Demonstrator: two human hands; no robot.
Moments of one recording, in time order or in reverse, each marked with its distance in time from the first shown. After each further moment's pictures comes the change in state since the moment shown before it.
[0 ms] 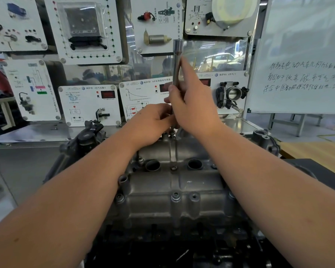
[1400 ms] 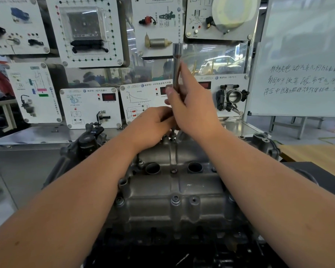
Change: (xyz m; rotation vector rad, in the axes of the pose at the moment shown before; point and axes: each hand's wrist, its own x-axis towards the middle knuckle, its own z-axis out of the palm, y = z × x) left_hand 0.001 0.001 0.001 -0.045 0.002 0.000; right_hand 0.001 -0.002 -0.001 0.035 -0.011 0.031
